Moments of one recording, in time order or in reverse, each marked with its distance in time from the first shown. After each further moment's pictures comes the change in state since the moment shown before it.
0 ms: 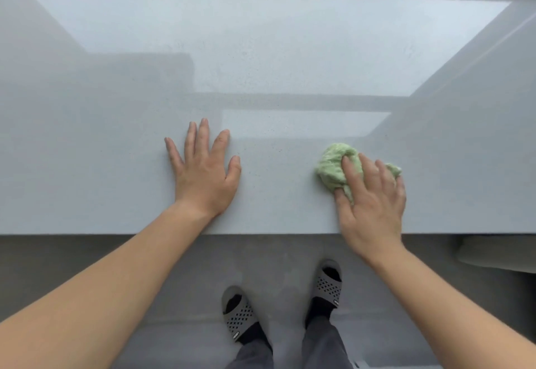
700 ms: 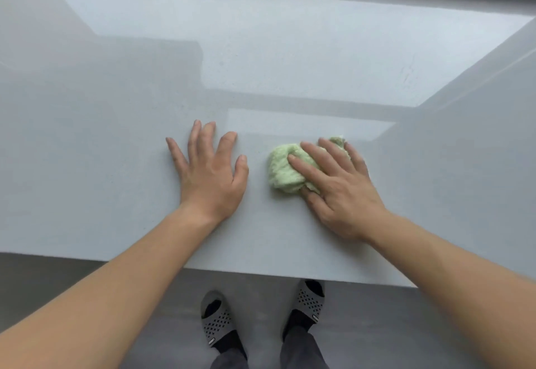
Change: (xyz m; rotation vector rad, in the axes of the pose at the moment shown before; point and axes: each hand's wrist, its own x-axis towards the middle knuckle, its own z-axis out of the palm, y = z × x) left_hand 0.043 0.074 0.018 -0.060 0.075 -0.047; right_hand 0.114 0.032 -0.017 -0.076 -0.199 -0.587
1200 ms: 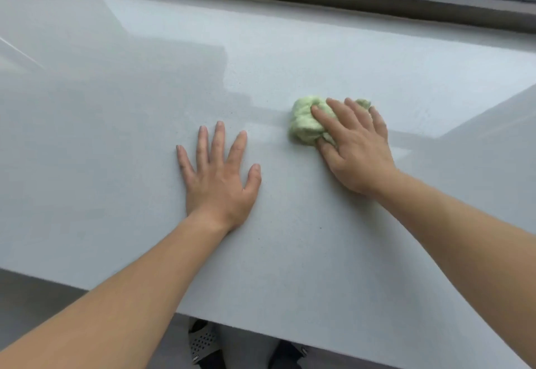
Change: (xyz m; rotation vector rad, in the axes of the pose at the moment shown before) left_hand 0.049 0.035 0.018 0.180 -0.065 -0.149; right_hand 0.119 0.086 -0.032 0.039 0.084 0.087
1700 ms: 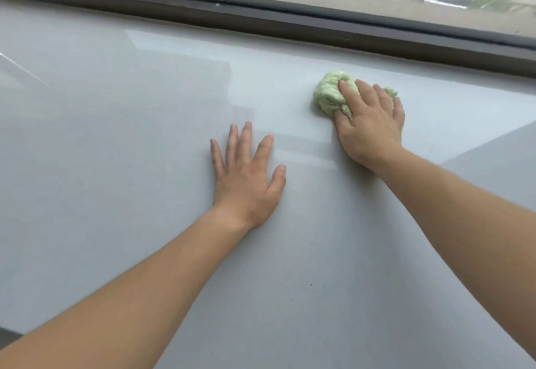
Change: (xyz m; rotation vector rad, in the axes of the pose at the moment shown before) left_hand 0.073 0.057 -0.018 -0.152 -0.039 0.094; right_hand 0.104 0.045 -0.021 0.063 0.049 0.245
